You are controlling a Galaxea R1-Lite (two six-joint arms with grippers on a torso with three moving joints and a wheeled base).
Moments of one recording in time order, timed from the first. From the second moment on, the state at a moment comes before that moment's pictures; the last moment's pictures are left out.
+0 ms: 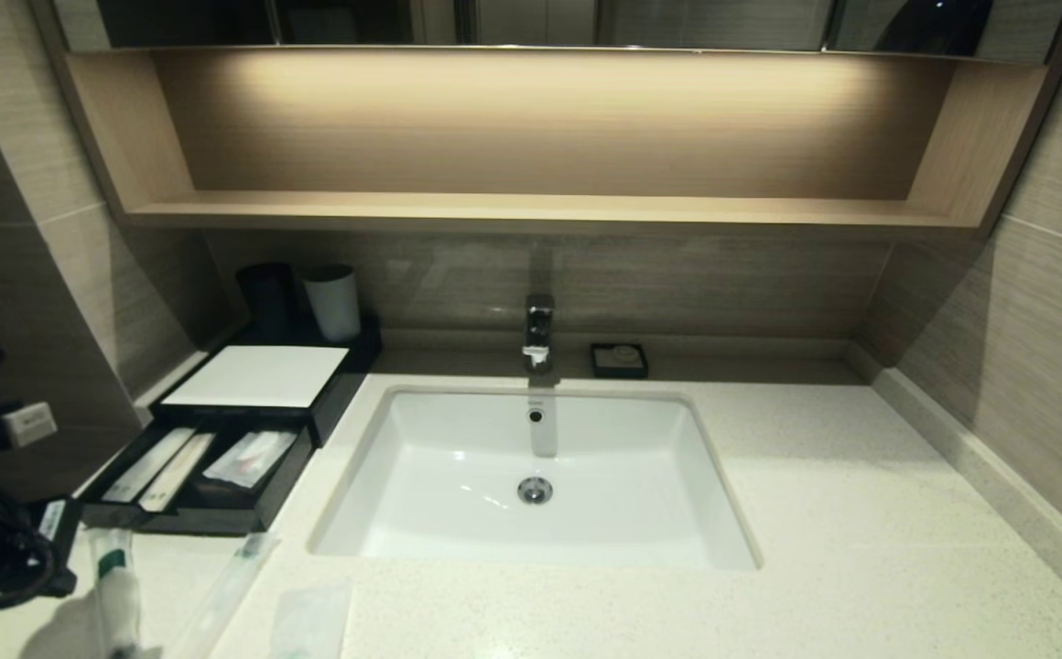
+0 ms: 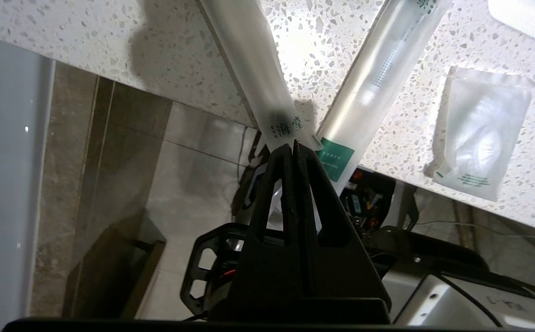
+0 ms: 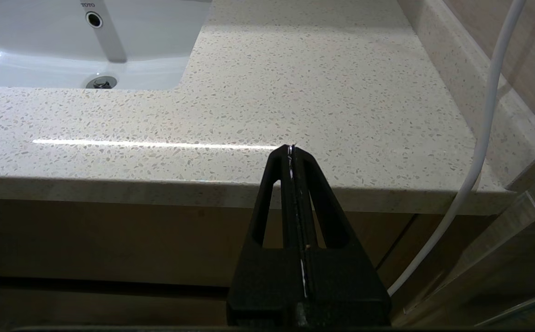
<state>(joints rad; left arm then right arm) 0.24 1.46 -0.99 0.77 -0.06 -0.07 0.00 0.00 -0.10 0.26 0.01 0.00</state>
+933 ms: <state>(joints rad) 0.37 1.54 -0.94 0.72 -0.09 -0.08 0.00 0.00 -0.10 0.26 0.01 0.00</state>
